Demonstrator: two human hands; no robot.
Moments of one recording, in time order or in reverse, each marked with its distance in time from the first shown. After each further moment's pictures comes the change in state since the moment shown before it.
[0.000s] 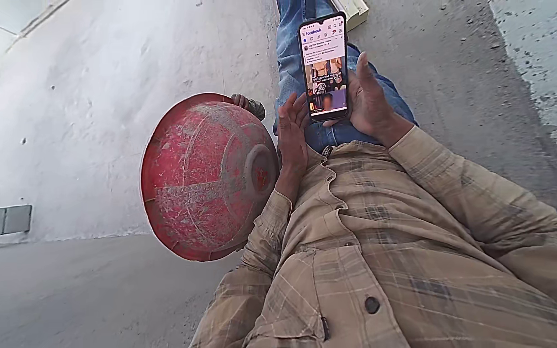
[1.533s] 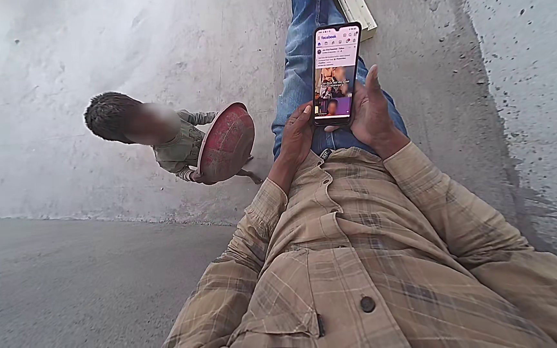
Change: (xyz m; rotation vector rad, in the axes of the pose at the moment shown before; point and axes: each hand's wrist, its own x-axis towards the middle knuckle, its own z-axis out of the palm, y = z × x) left_hand -0.009 -0.022 -0.016 -0.308 -0.128 -0.102; right_hand -0.001 0.001 0.003 -0.047 -0.003 -0.014
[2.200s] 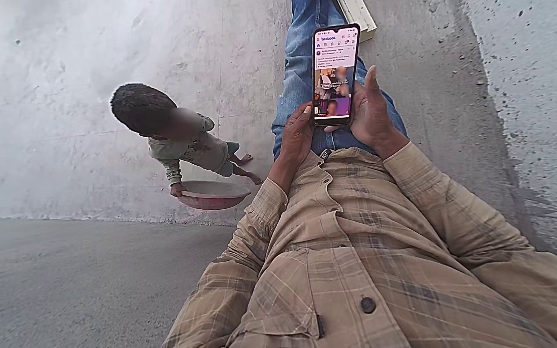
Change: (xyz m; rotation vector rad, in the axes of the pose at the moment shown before) left_hand -0.004 0.031 0.022 0.053 -0.035 -0.015; right_hand 0.002 0.002 -0.002 0.002 -0.030 -0.004
